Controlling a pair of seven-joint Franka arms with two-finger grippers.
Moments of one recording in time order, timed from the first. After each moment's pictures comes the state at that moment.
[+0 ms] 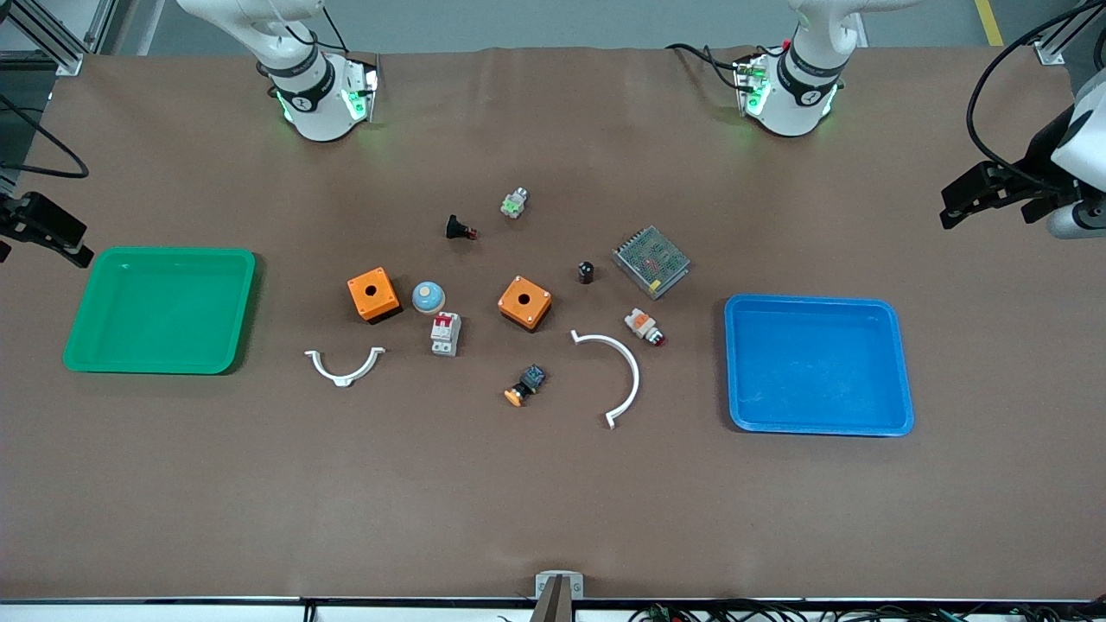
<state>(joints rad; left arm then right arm) 0.05 -0.02 -0.12 -1.55 0.03 1.53 -0.12 -0.03 0.01 -0.03 -1.52 -0.03 1.67 0.02</state>
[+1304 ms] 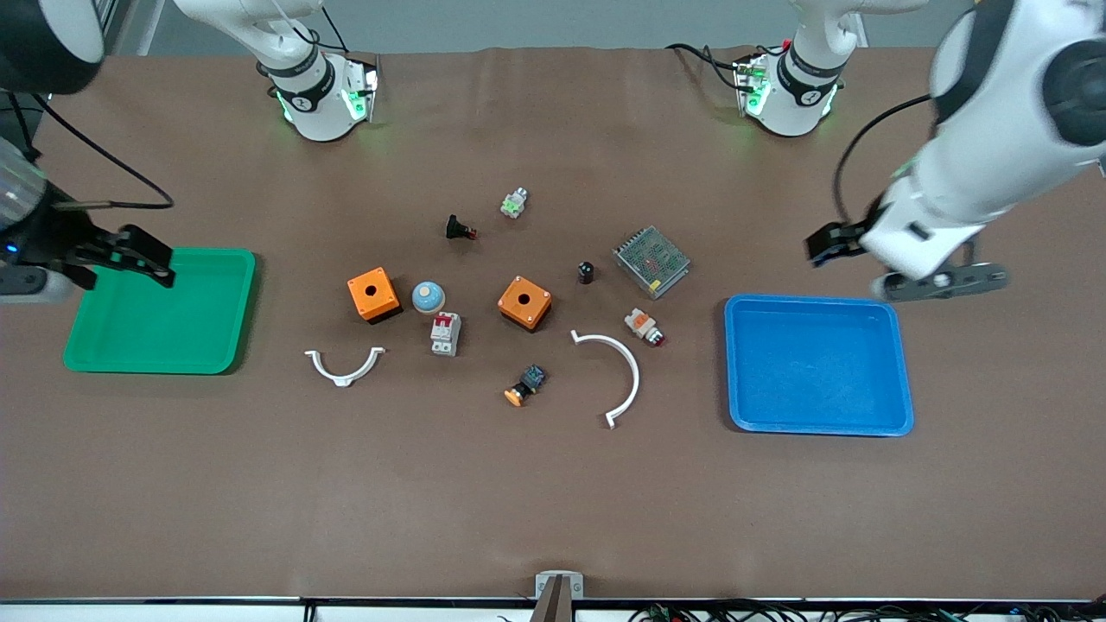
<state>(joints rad) -0.10 0.15 -0.24 -1.61 0.03 1.66 -0.46 0.10 0.11 -0.02 -1.52 -0.02 1.67 0.03</state>
